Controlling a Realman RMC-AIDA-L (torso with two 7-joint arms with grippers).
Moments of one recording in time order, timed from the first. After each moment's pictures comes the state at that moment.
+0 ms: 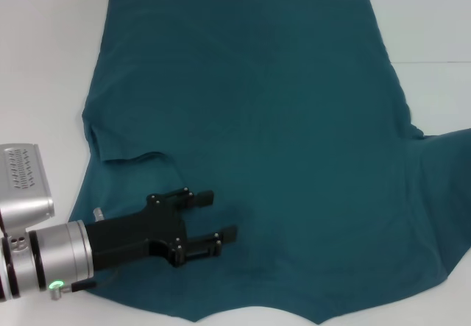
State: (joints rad) left arm -0.50 -2.17 0.58 0.45 2.02 1.48 -1.07; right arm 0.44 1.99 -0.45 -0.52 -1.87 -0.98 1.77
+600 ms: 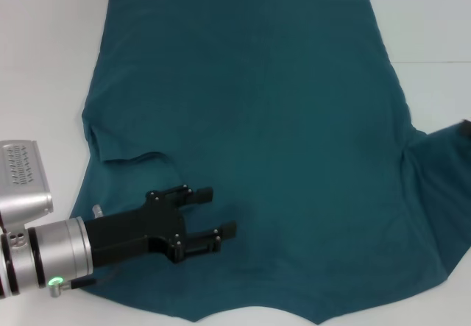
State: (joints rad) left arm -0.50 -2.17 0.57 0.46 2.02 1.48 -1.08; right arm 0.44 1.98 -0.46 -0.52 -1.87 -1.22 1.83
